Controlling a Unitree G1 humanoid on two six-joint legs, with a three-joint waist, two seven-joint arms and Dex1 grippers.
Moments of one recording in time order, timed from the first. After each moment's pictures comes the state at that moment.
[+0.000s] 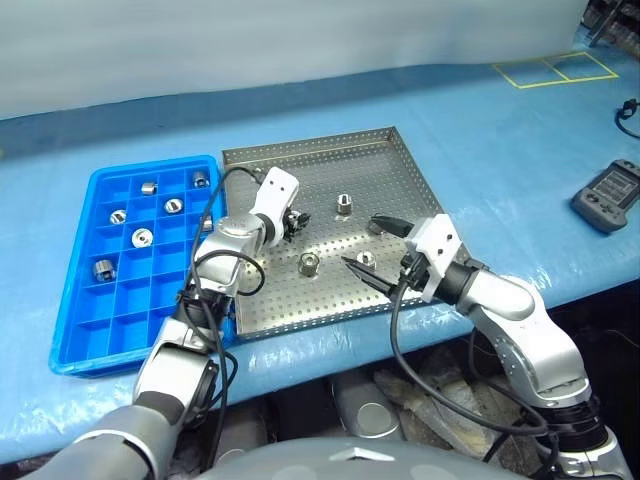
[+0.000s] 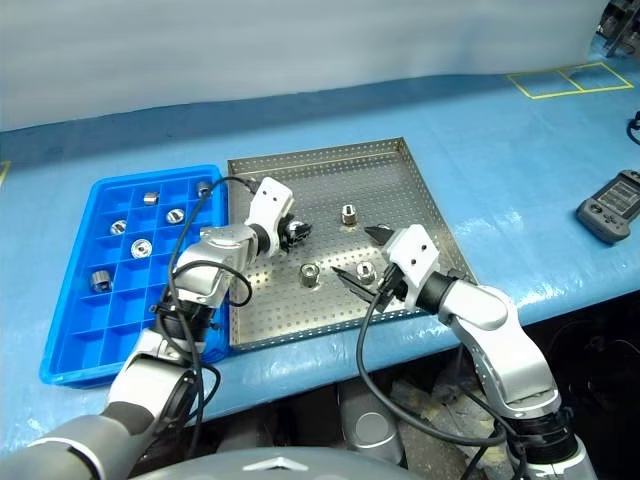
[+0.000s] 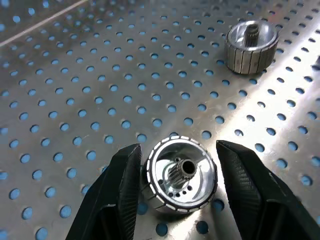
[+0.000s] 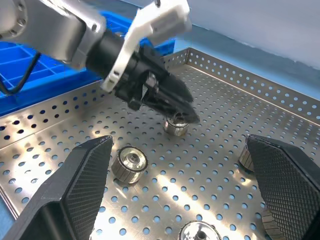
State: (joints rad) left arm -0.59 0.19 -0.13 0.06 -0.07 0.78 -0.42; right arm -0.06 -0.52 0.07 -0.52 0.32 0.42 0.64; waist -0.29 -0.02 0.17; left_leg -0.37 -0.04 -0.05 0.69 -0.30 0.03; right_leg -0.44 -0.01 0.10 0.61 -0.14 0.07
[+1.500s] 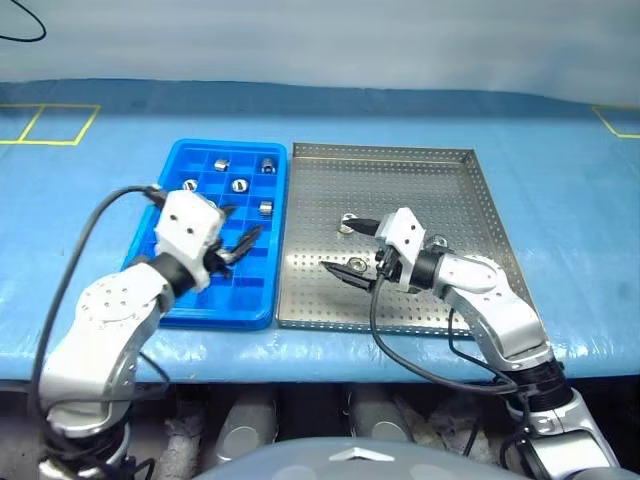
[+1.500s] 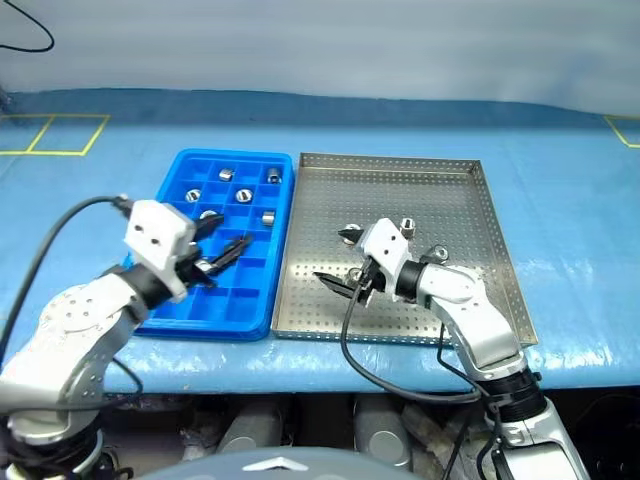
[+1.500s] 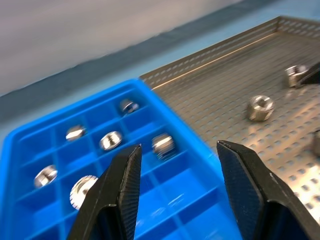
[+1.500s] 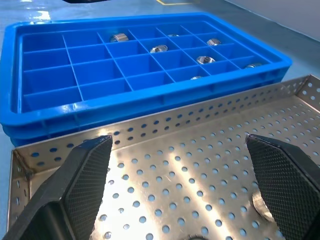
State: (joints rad) left arm -0.17 0.46 0.01 -0.75 -0.25 0.88 -0.51; right arm -0.20 -0.51 0.16 -0.33 0.28 0.38 0.75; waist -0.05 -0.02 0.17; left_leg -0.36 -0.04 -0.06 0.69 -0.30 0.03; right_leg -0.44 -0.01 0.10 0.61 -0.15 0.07
